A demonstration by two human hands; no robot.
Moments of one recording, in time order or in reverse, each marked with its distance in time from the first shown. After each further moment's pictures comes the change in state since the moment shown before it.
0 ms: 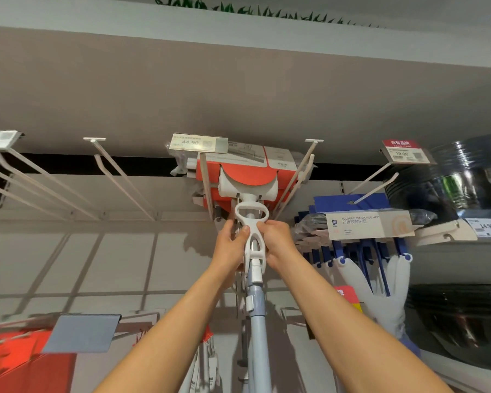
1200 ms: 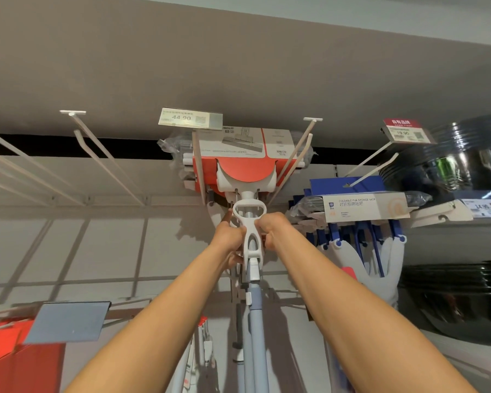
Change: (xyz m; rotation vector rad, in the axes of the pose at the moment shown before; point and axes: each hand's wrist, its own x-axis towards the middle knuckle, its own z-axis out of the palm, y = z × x) left_hand 0.006 -0.002 0.007 -0.028 -0.020 -0.331; right_hand 0.025 0.005 -0.007 -0.324 0.137 0.189
